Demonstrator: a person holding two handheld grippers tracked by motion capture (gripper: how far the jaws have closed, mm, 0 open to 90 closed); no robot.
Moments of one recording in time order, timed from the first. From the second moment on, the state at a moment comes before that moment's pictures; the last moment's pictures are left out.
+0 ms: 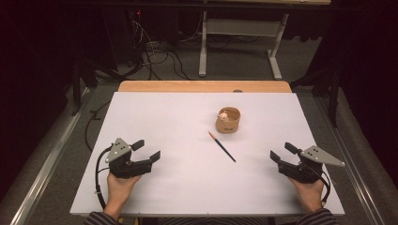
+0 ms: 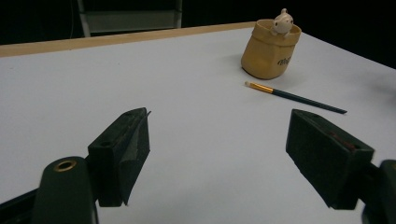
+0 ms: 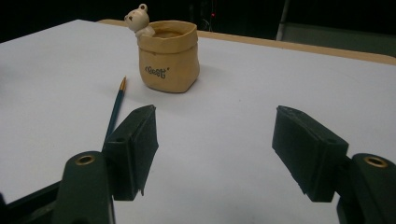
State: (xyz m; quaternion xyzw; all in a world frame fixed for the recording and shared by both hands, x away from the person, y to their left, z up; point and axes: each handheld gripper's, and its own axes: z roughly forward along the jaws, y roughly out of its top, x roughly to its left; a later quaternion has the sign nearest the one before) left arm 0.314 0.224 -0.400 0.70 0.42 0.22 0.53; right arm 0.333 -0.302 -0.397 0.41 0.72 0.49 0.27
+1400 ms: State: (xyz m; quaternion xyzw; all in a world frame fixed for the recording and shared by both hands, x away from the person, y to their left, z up) left arm 0.314 0.228 -0.400 0.70 0.42 0.22 0.53; right arm 0.333 -0.301 -0.397 0.41 0.71 0.50 0.27
